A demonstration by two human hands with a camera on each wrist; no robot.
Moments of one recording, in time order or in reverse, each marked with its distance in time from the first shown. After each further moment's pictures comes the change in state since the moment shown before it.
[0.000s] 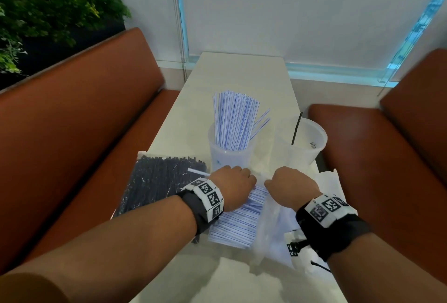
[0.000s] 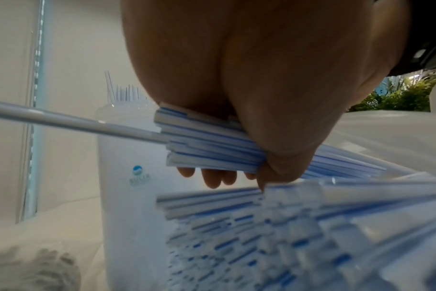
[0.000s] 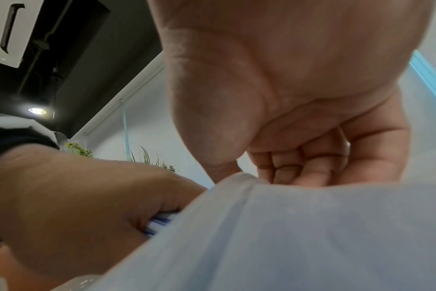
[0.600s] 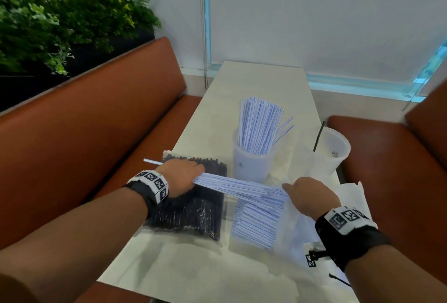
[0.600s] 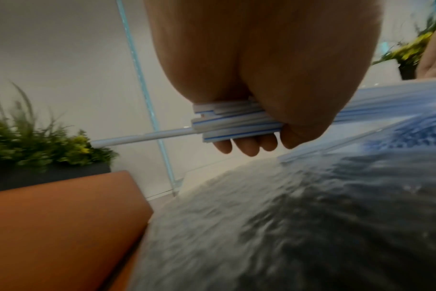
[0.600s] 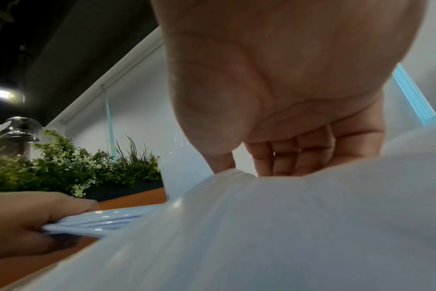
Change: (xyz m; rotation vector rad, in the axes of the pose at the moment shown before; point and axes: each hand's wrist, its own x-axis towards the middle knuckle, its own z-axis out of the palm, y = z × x) left_hand -0.111 -0.137 0.045 -0.018 -0.015 -0.204; right_hand -0.007 0.001 0.009 0.039 -0.016 0.037
